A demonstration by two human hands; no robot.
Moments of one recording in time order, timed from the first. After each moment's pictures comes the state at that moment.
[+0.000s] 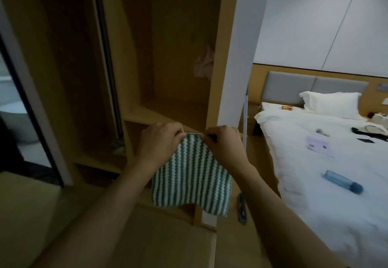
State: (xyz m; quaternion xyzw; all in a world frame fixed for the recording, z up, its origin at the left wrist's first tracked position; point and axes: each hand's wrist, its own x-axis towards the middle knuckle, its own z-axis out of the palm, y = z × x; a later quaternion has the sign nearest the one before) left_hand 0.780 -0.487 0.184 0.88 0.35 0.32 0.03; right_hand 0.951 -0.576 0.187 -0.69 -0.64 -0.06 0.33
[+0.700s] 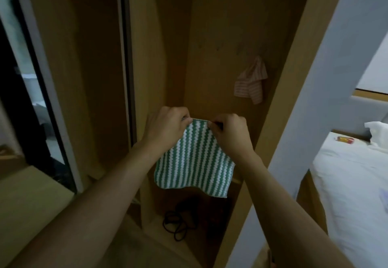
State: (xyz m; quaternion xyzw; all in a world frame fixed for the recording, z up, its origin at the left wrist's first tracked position) left_hand 0.838 -0.203 0.218 0.83 0.42 0.36 -0.03; right_hand 1.015 -0.262 0.222 -0.64 -0.68 -0.08 0.35
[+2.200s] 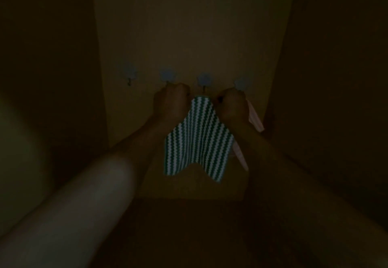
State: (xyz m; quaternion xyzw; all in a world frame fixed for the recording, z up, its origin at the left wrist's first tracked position) left_hand 1.144 0.309 0.332 0.88 0.26 0.41 0.04; right_hand 1.268 0.202 0.337 -0.81 -0.40 -0.16 0.40
